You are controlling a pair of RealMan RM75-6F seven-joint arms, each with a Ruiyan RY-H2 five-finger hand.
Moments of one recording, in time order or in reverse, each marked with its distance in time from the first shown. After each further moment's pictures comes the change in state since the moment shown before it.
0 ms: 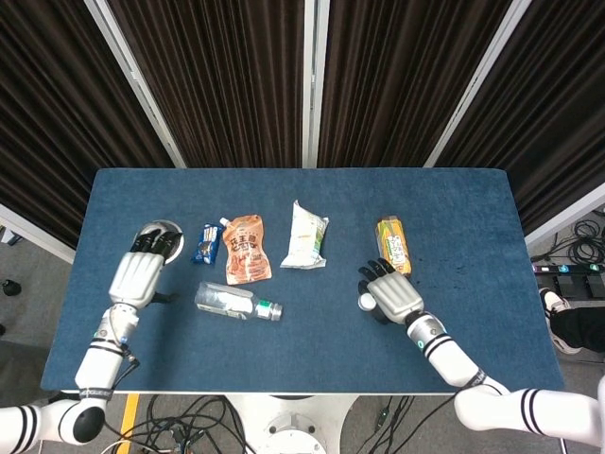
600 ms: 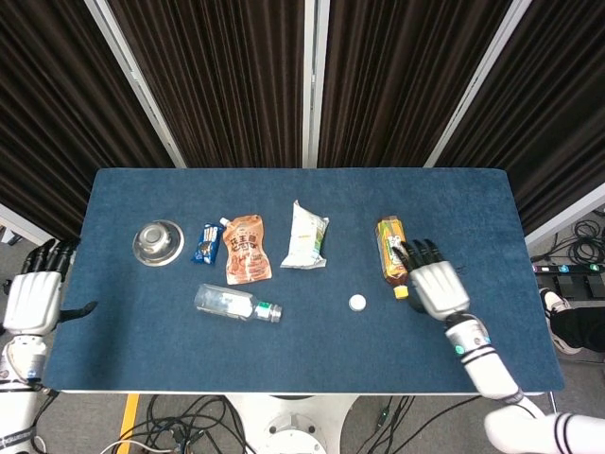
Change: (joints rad) left arm 0.286 0.176 0.043 0.085 0.168 0.179 -0.242; right arm -0.184 0.142 -0.035 -0.057 -0.188 0.351 0.097
